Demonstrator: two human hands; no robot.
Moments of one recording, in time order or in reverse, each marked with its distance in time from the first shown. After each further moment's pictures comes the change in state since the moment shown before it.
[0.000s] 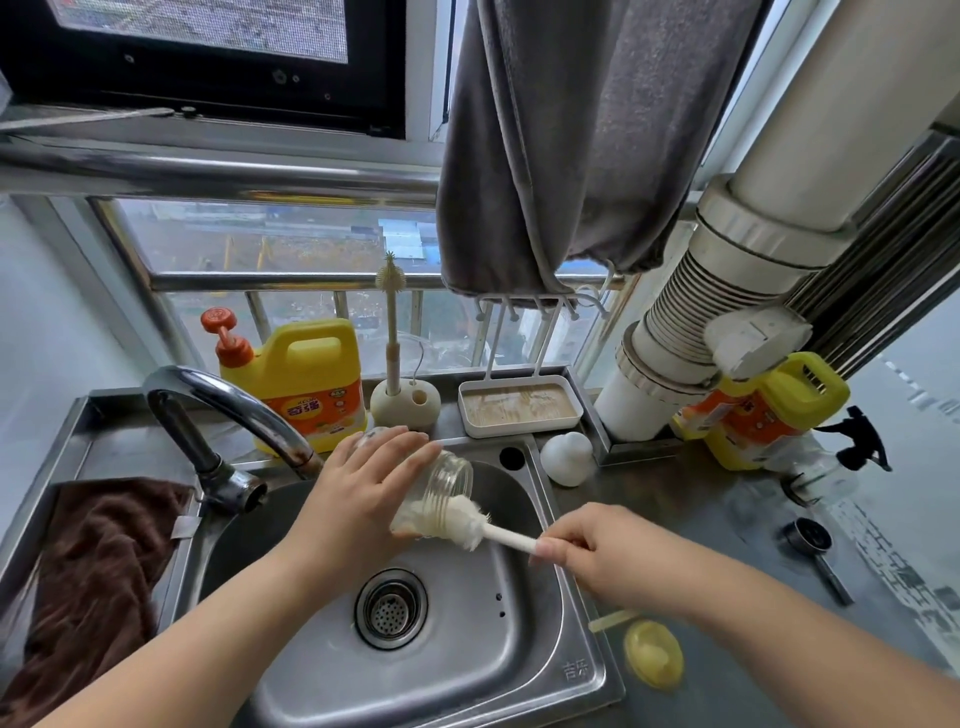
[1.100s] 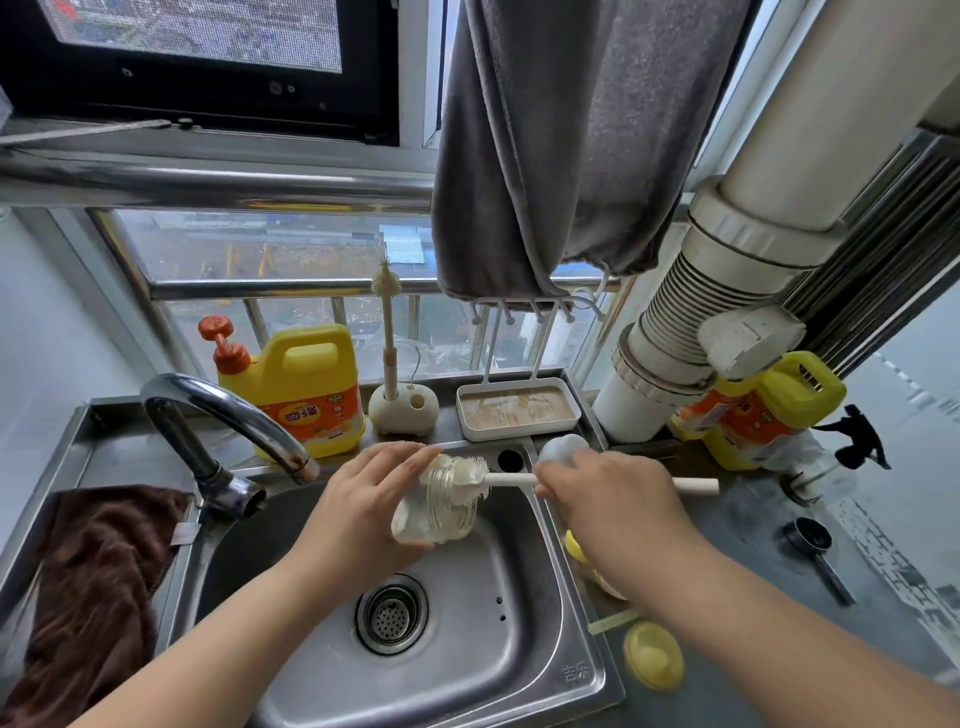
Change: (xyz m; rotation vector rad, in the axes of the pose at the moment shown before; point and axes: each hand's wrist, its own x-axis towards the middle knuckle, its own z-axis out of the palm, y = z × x) left_hand 0.001 0.008 0.000 -0.168 0.000 -0.058; right_hand 0.010 -0.011 -0.007 -0.732 0.593 -0.224
